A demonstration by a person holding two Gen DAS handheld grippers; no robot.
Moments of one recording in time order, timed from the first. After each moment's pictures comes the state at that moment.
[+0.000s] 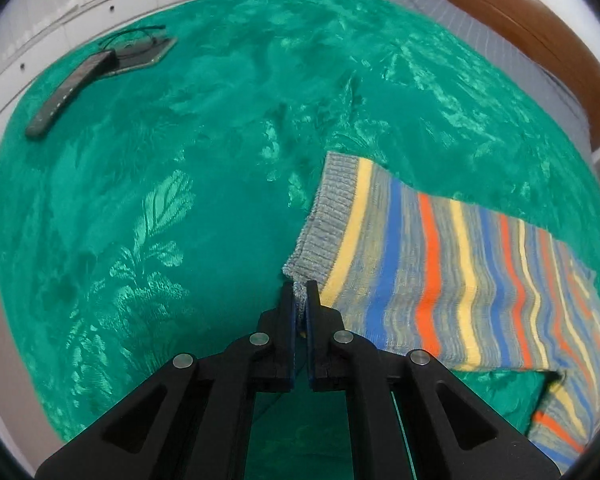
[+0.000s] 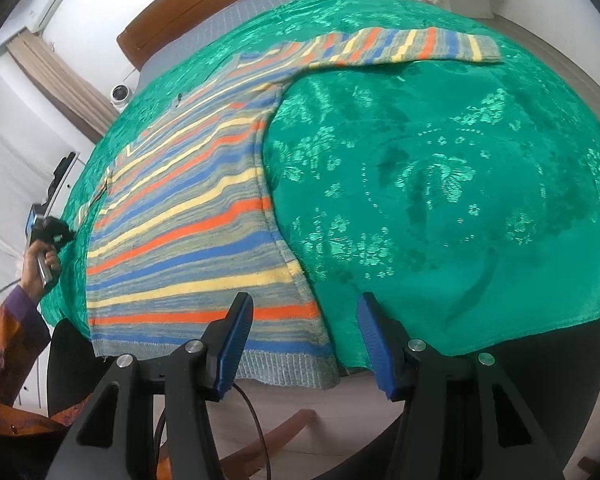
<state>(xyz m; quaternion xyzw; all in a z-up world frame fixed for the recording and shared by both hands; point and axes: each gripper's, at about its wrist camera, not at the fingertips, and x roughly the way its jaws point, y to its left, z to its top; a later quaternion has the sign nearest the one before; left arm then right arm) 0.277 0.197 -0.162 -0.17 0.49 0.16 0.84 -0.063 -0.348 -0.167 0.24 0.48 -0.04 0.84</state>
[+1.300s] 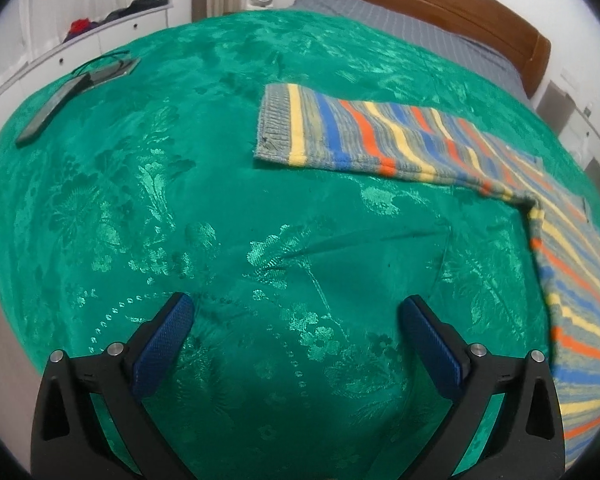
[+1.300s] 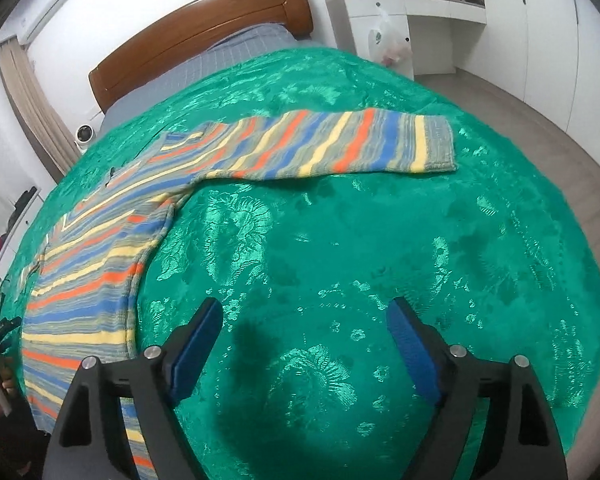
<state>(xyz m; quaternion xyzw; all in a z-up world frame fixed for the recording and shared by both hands) 0.176 0.159 -0.180 -0.10 0.45 0.06 0.89 0.000 -0.437 -0.169 0.19 0.40 -0.13 0.89</state>
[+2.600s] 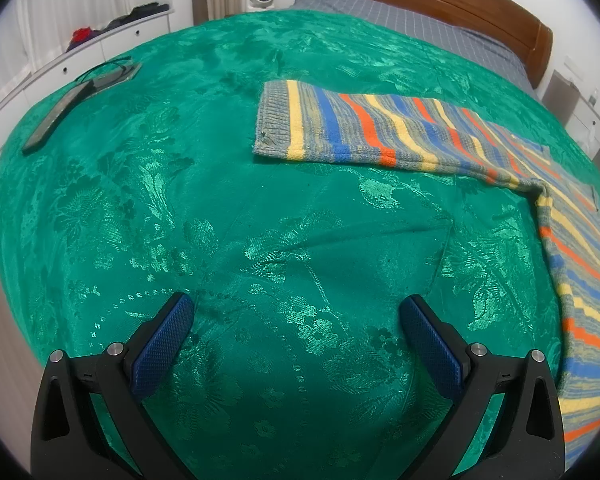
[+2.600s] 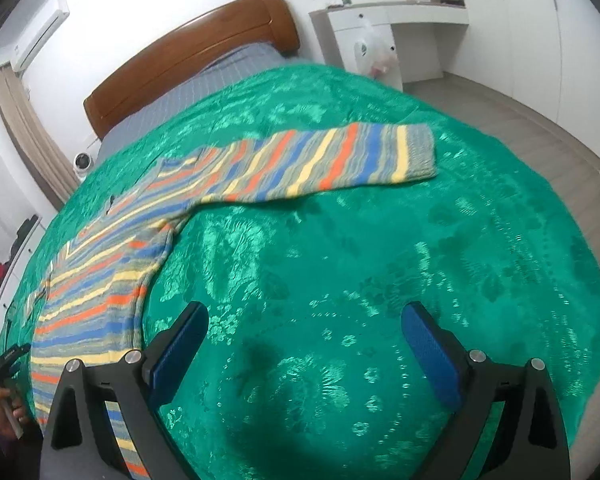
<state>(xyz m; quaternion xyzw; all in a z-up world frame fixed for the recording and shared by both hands) 0.174 0.152 -0.182 -0.08 0.45 0.07 0.89 -0.015 -0.442 -0.164 0.21 0.36 -0.15 0.90</state>
